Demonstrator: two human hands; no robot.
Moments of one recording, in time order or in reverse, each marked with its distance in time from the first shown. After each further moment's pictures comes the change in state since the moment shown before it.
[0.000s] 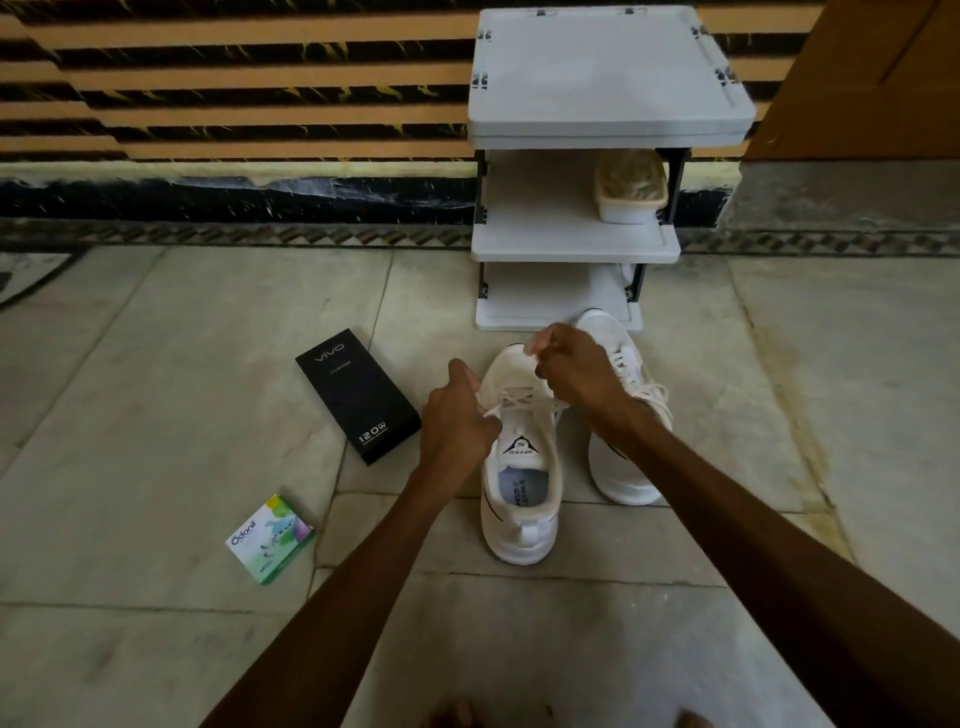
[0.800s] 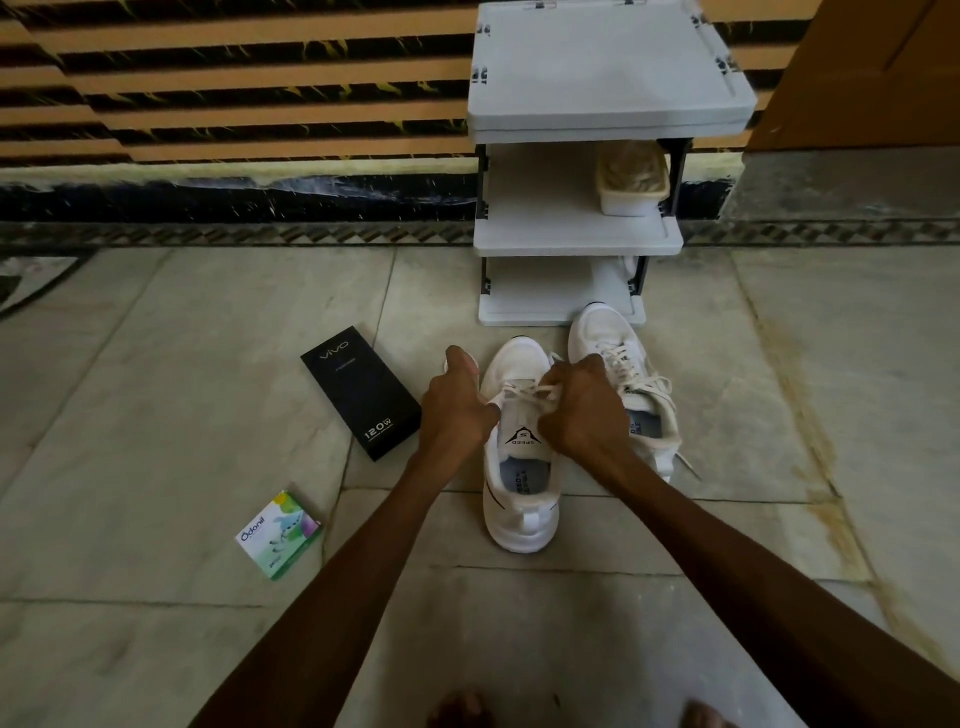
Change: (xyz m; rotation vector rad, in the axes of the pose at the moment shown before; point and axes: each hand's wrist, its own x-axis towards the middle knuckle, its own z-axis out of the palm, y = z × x) left_hand 0.010 0.000 -0.003 0.014 -0.009 -0.041; right_hand -0.031 0.032 0.017 -0.503 0.081 0.037
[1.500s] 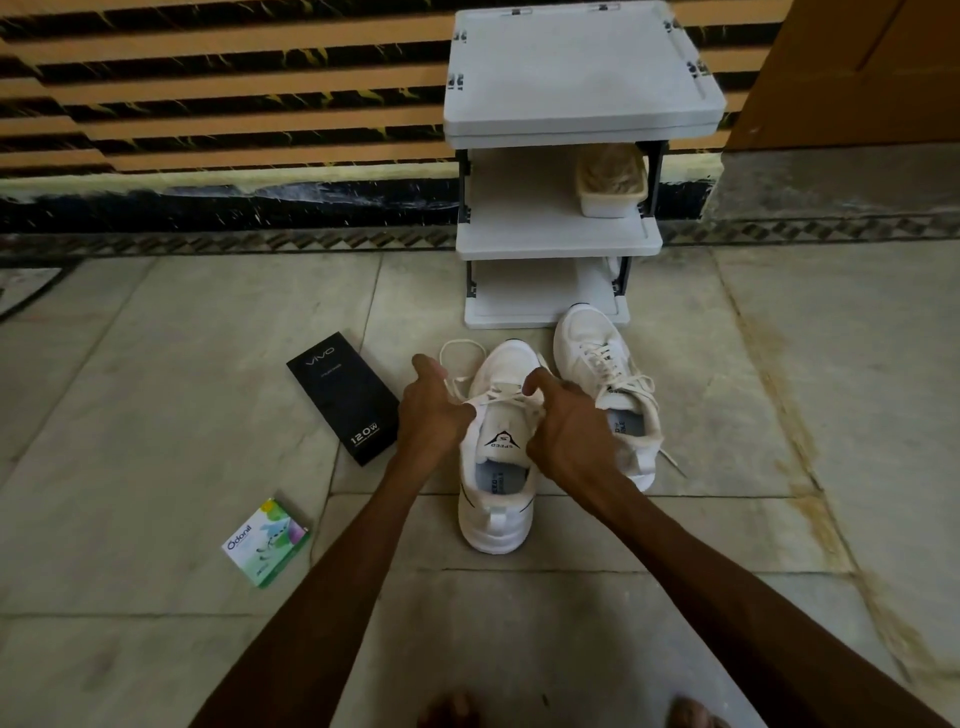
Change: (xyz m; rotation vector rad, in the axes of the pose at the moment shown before) left_hand 0.006 -0.012 0.002 -0.096 0.040 -0.074; right_hand -0.022 0.007 -0.001 0.035 0.001 -0.139
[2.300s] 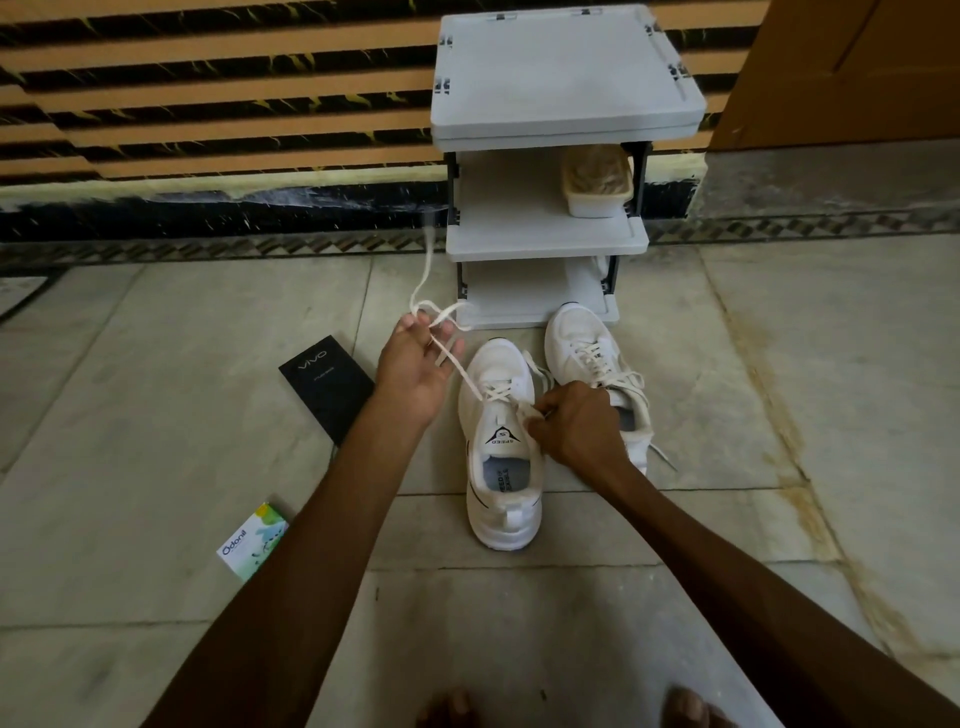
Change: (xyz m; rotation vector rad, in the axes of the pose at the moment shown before) left_hand 0.016 0.041 -0.026 -1.466 -0.095 -0.280; right_hand 0.009 0.016 -0.006 0.040 0.003 0.126
